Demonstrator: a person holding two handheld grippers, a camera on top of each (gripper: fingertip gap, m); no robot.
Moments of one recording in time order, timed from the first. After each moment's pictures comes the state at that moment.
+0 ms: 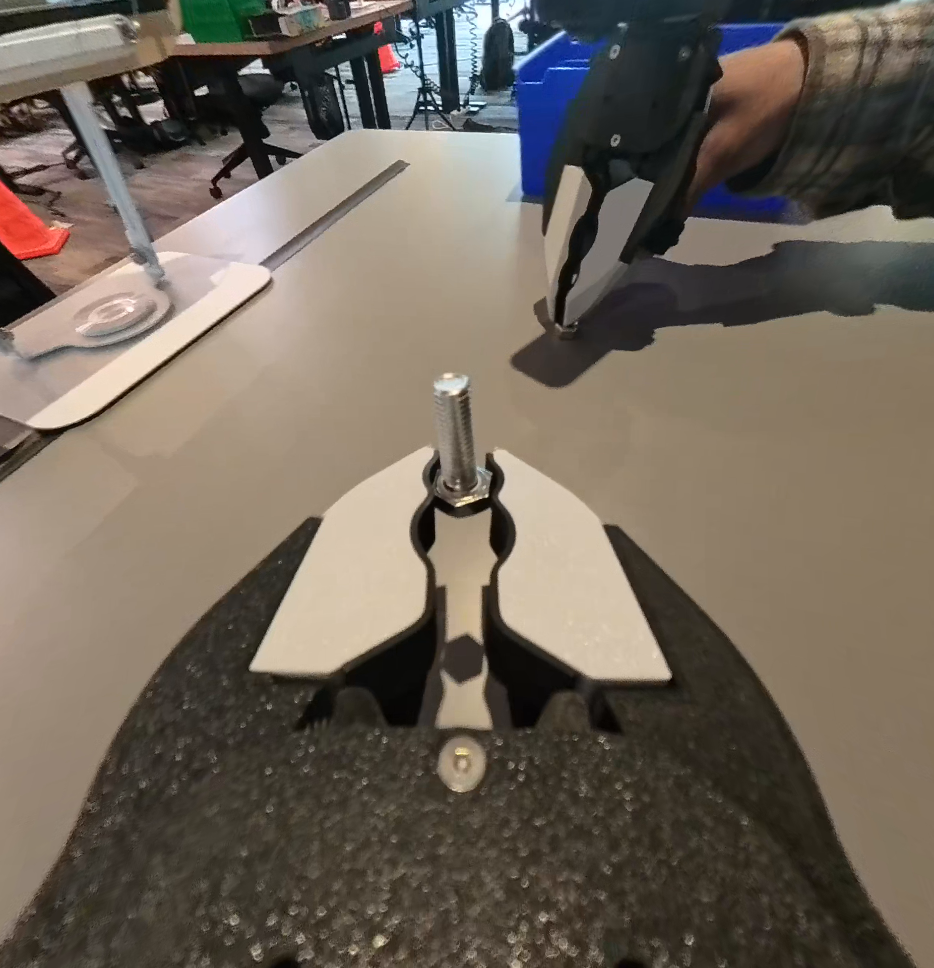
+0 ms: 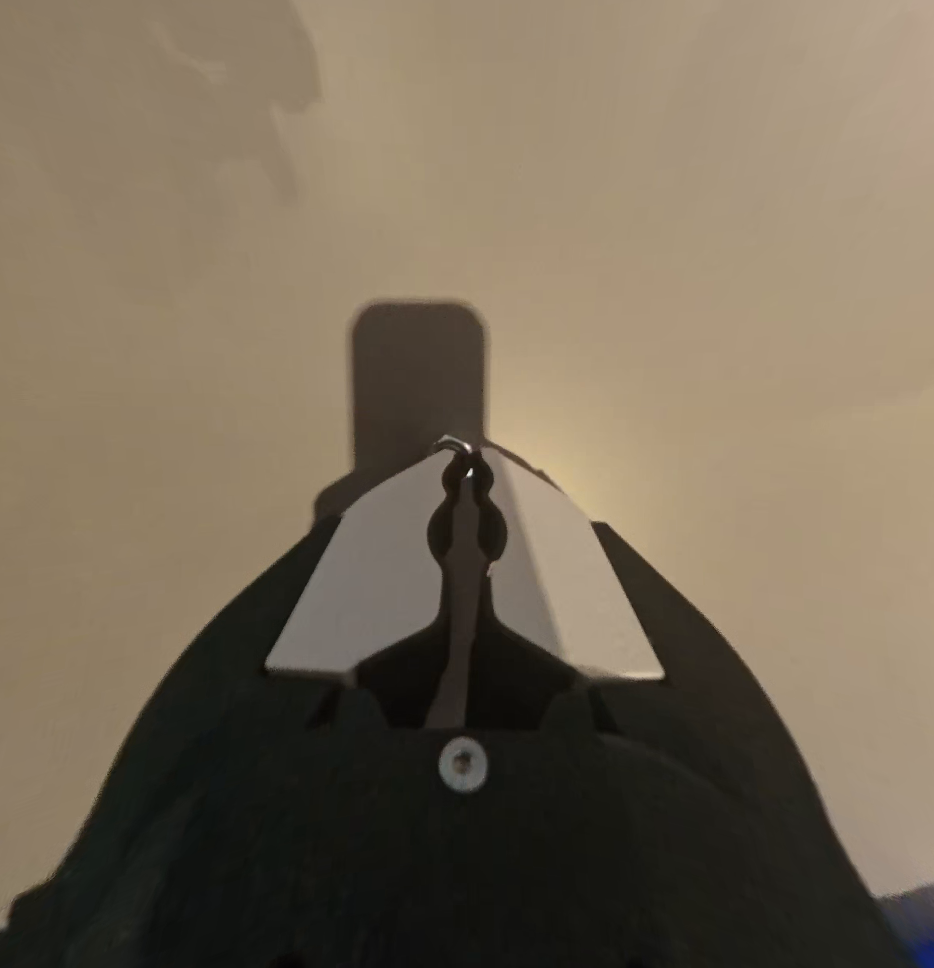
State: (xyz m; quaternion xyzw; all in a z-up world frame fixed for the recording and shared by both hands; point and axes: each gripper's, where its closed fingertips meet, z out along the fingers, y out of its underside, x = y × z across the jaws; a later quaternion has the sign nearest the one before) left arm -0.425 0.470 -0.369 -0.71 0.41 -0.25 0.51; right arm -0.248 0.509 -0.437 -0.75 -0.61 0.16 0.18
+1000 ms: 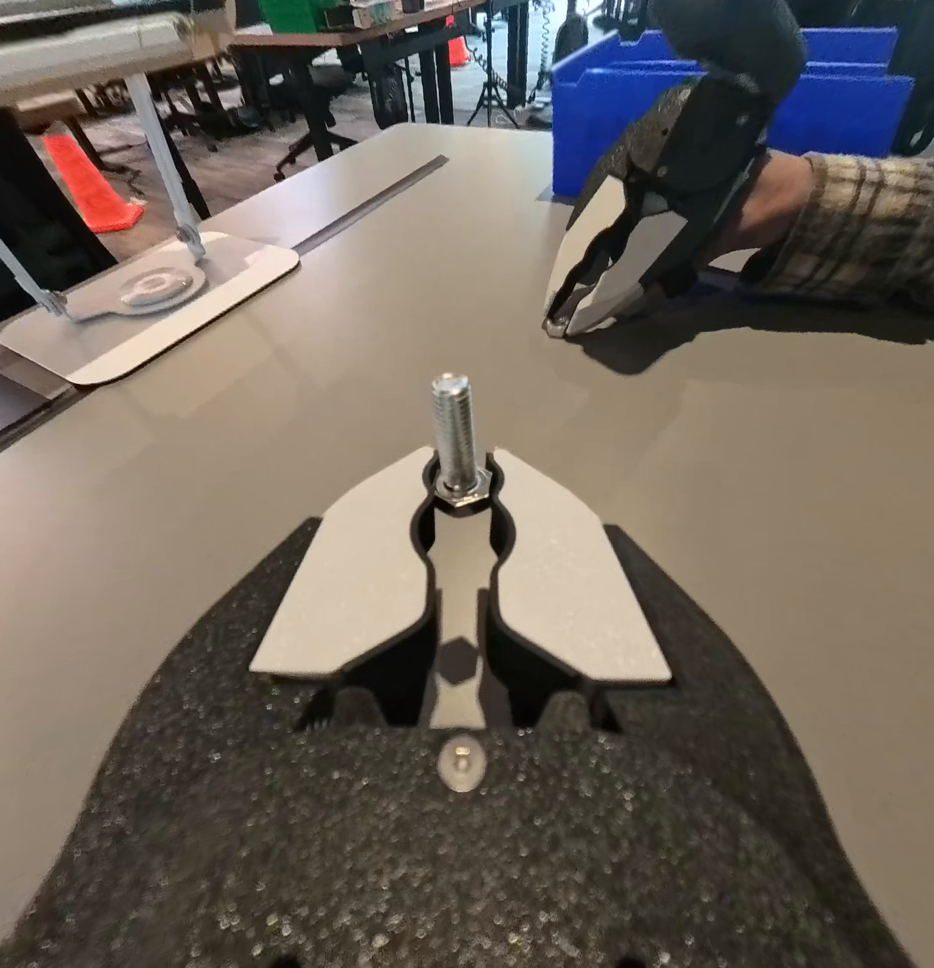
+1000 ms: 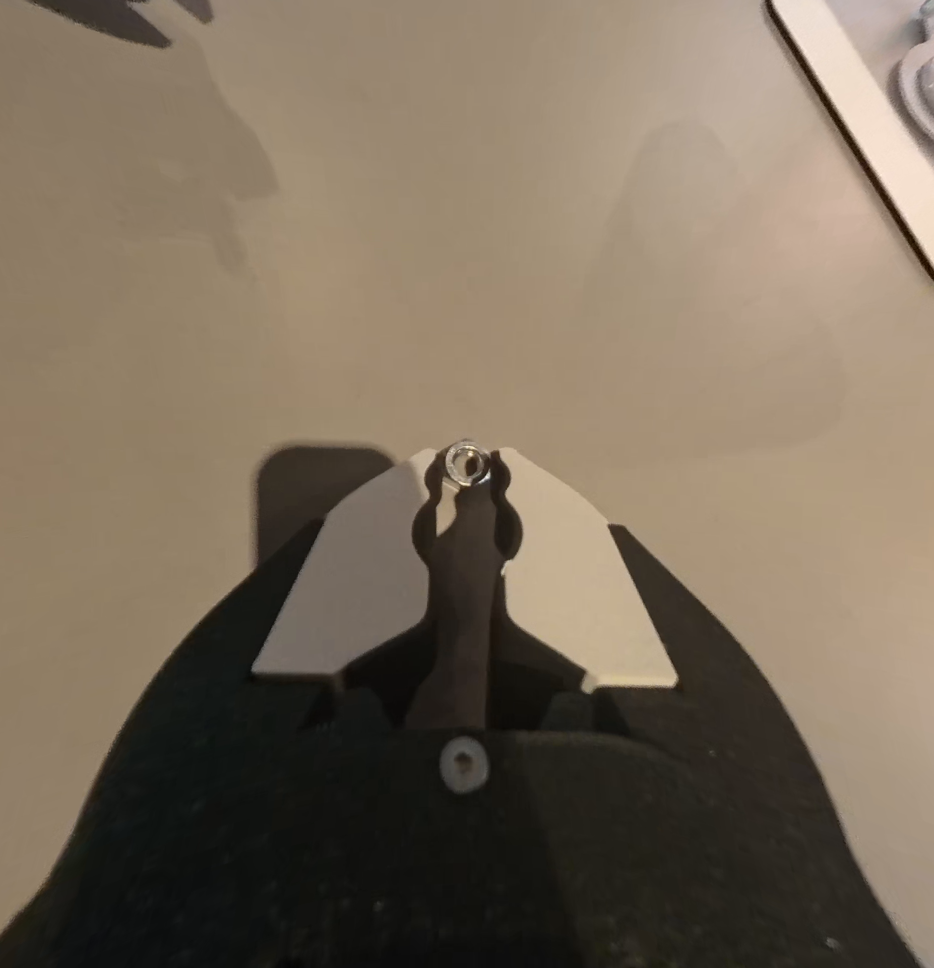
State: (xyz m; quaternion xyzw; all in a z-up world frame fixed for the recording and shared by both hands) left arm -0.424 0.447 -0.364 -0.74 0.36 -0.22 0.53; right arm -0.253 0.511 -0.435 -0.70 -0.60 0.19 0.35
